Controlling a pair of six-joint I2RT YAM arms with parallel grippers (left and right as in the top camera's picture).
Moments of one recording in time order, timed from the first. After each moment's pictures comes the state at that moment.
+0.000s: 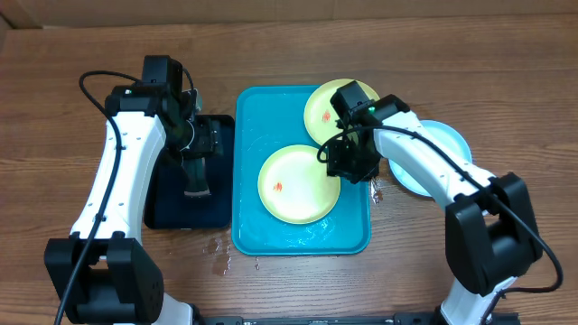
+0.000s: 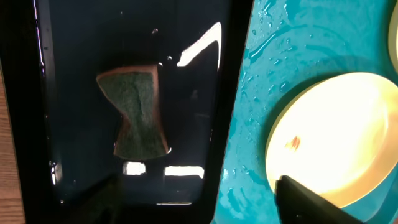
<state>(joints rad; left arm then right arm) -0.02 1.70 1.46 -1.17 0.12 -0.17 0.47 1.90 1.43 -1.04 -0.24 0.54</state>
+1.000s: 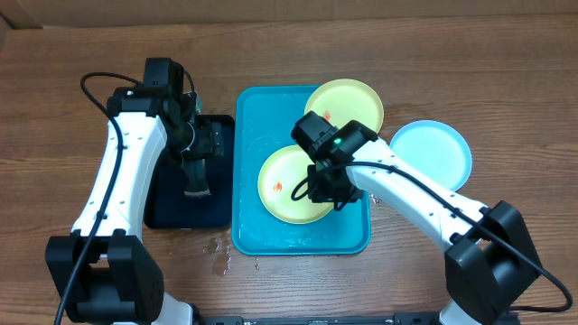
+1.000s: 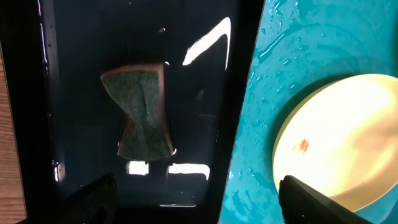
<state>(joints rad) -0.02 1.71 1.44 -1.15 0.11 -0.18 0.69 1.82 1.40 -1.11 -0.02 0.70</state>
